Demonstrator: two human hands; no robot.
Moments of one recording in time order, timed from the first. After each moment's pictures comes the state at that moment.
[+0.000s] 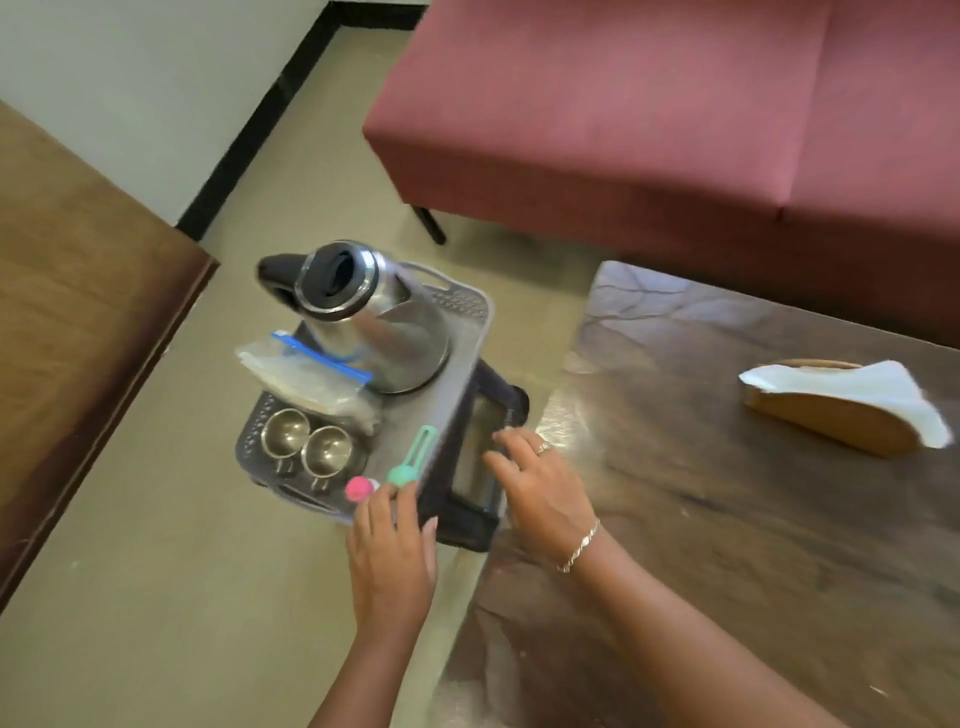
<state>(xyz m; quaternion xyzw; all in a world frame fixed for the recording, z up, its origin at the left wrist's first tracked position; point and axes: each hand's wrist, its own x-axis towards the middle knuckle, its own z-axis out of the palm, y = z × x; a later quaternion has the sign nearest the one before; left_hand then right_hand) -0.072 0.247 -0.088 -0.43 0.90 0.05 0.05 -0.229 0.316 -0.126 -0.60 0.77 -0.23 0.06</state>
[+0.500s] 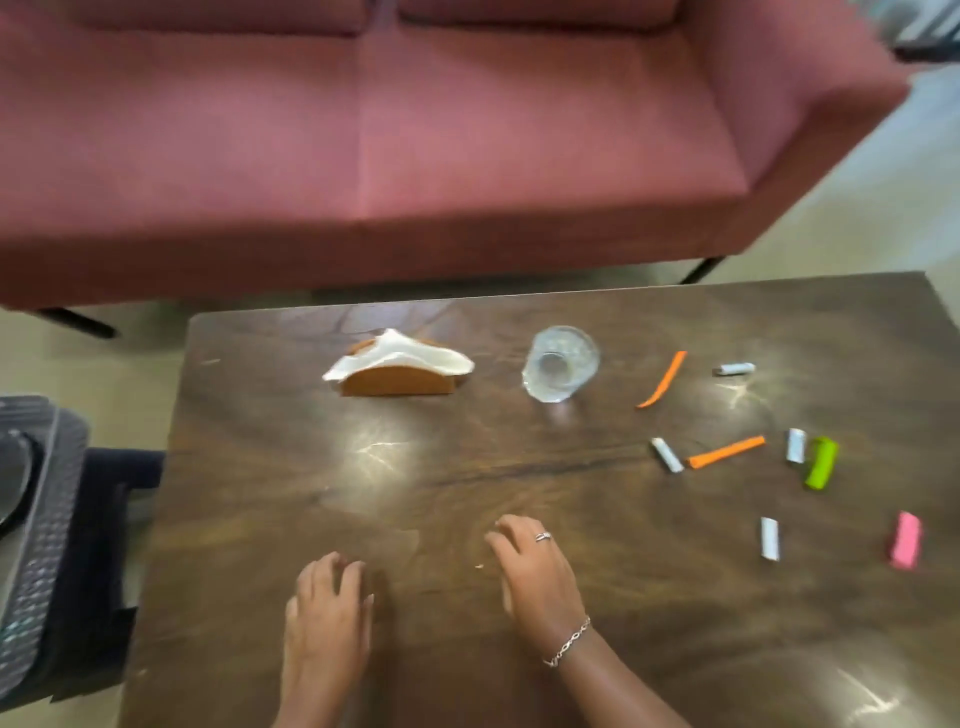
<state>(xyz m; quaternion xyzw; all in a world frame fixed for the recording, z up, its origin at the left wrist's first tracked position) -0.208 0.491 -0.099 -0.19 0.96 0.09 0.21 -0.300 0.688 -0.128 -0.28 0.93 -0.20 0.09</state>
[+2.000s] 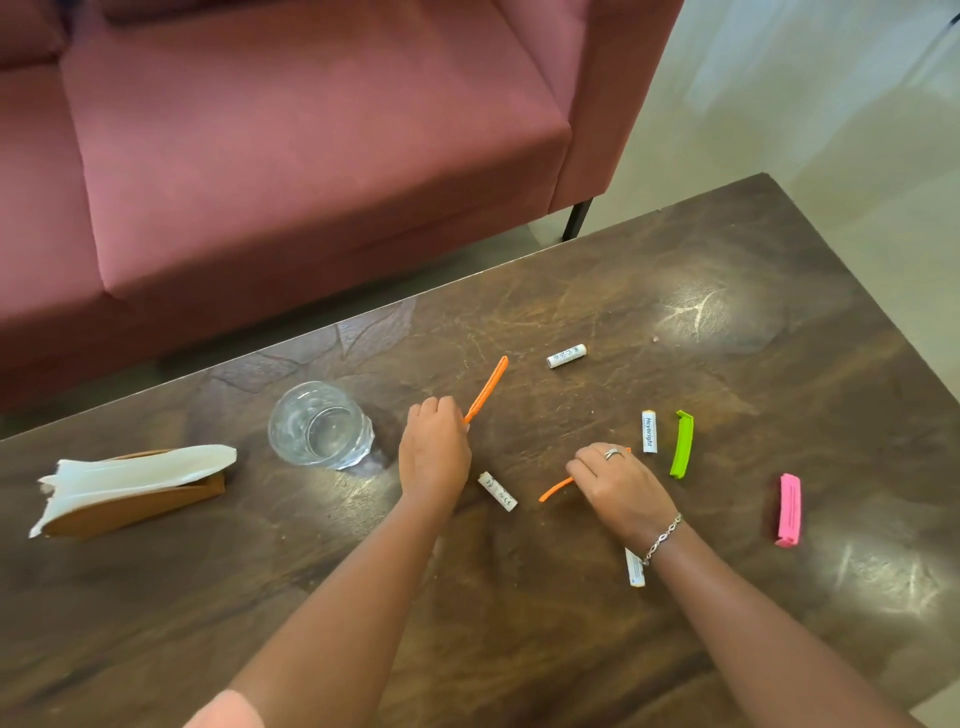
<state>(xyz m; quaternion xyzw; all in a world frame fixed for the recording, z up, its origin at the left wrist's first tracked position) -0.519 0.744 -0.156 -0.09 0.96 0.23 0.09 -0.484 0.952 -0.165 -0.32 0.95 -0.03 -0.04</state>
